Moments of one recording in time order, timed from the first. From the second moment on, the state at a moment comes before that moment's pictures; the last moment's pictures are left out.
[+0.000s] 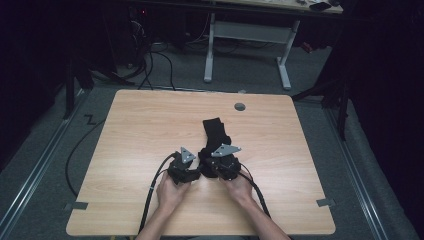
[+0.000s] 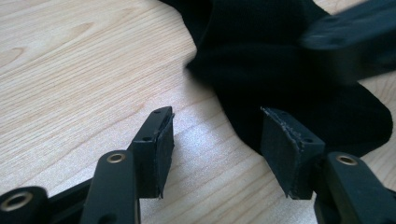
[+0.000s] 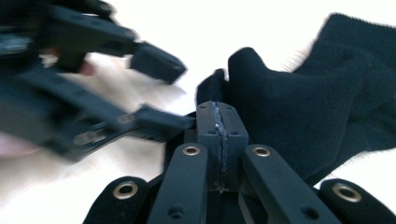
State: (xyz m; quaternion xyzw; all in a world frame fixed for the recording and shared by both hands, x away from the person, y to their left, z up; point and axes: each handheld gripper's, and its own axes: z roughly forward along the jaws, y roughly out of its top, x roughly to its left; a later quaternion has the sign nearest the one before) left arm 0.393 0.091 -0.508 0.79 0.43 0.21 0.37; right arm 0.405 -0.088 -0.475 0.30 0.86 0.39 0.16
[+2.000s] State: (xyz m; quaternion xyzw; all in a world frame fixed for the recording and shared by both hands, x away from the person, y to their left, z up) left arm 0.462 0.086 -0.465 0.78 0.47 0.18 0.38; right arm 0.369 -0.109 -0.496 0.29 0.86 0.39 0.14
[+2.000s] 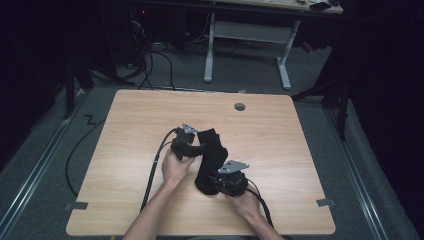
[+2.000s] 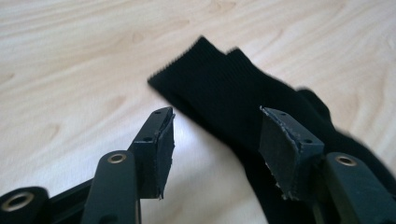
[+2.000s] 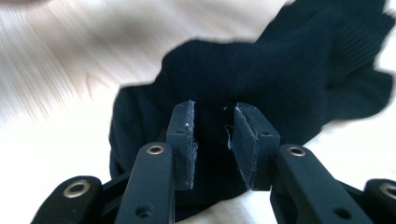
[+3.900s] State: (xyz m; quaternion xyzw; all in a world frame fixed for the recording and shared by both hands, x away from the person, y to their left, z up) left arm 0.464 0.081 -0.475 0.79 0.44 0.24 0.35; right arm 0.363 -0.136 -0.479 0.32 0.83 0.43 0.14
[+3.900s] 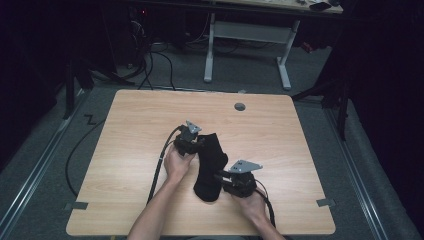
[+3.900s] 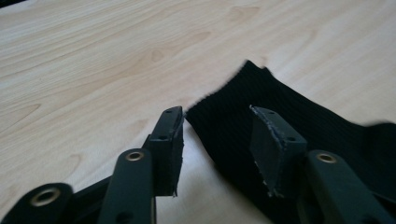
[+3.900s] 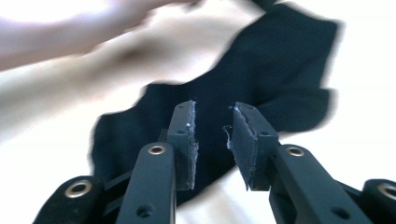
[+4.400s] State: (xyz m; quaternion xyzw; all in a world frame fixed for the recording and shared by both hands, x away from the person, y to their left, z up) left arm 0.399 0.091 -0.490 0.79 0.44 0.20 0.38; right arm 0.426 -0.120 -0.480 0.42 0.81 0.38 0.12
